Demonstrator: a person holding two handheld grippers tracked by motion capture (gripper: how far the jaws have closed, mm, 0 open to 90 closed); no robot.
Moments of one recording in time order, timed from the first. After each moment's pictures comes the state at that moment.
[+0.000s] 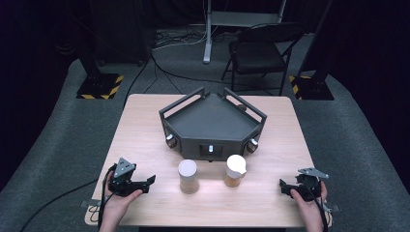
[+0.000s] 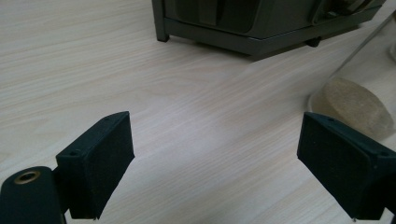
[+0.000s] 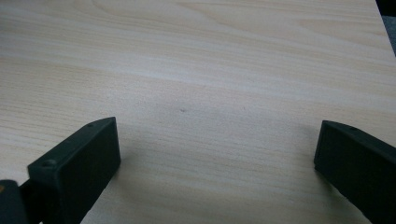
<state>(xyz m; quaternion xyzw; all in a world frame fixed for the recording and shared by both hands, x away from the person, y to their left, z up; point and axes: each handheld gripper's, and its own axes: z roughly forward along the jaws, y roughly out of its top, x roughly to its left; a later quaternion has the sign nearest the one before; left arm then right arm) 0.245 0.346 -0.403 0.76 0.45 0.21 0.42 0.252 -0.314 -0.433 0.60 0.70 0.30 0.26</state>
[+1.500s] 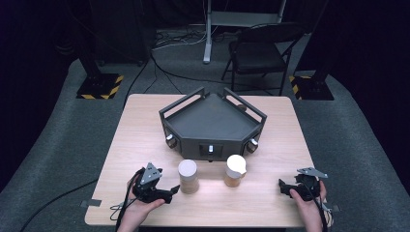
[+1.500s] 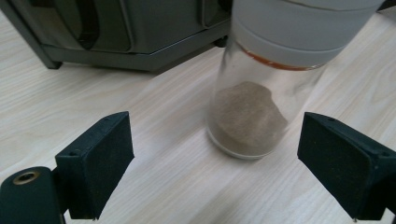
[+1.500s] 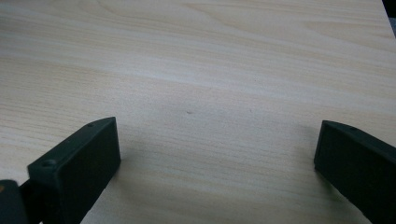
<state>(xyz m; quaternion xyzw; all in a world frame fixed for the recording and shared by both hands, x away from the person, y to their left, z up) 0.249 0.292 -0.399 0.81 0.36 0.17 0.43 0.254 -0.313 -0.433 0.59 0.70 0.30 0.26</state>
